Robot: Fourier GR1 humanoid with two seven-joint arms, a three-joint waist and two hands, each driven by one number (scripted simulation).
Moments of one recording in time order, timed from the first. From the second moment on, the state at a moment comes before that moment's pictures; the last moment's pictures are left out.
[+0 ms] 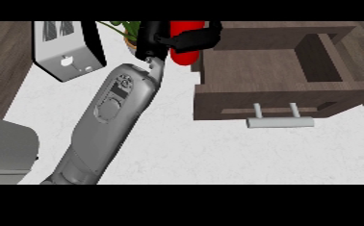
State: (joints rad) left arm -0.94 0.00 -0.18 -1.20 0.03 0.41 0.25; right arm 0.30 -0.02 -0.28 -2.21 -0.12 0.22 0.11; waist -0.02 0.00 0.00
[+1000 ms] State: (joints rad) left arm -1.41 0.00 -0.25 -0.67 0.23 0.53 0.19; right arm 0.25 -0.03 -0.29 -2.15 -0.11 0.22 0.09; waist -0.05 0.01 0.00
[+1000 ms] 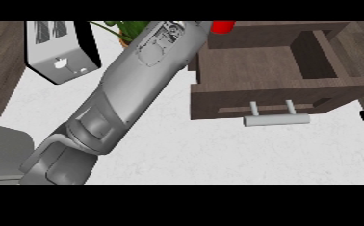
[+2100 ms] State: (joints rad) left arm -1.47 0.00 -0.49 -0.42 0.44 0.63 0.03; right arm 0.15 -0.04 -0.26 -2.13 -0.08 0.20 0.13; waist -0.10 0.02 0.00
